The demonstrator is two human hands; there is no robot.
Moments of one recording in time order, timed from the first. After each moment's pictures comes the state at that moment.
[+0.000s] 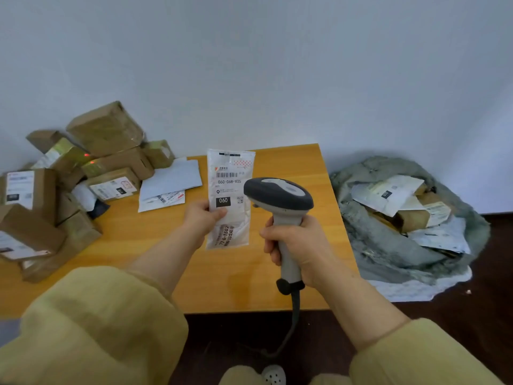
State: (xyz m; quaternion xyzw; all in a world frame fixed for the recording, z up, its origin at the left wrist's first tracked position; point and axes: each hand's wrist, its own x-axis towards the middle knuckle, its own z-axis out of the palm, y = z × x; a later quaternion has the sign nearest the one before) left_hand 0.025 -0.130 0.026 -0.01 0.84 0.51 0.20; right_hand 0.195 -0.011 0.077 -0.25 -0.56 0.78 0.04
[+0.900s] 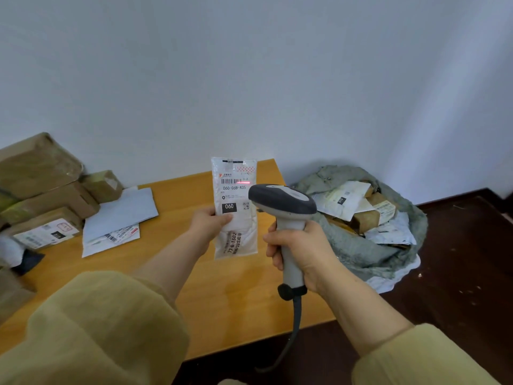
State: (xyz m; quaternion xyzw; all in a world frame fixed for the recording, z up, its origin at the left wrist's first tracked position) left_hand 0.007 -0.040 0.014 0.09 0.79 0.53 0.29; right_hand 0.198 0.037 0.074 -0.32 -0.54 0.77 0.14
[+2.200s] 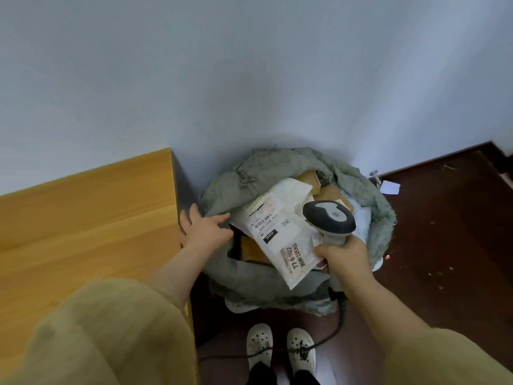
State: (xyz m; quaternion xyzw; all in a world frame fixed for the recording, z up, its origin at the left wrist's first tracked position) left_hand 0.044 0.321 -0.131 0.14 0.94 0.08 0.32; right_hand 0.252 0.451 -0.128 -0.59 -0.52 0.60 0.10
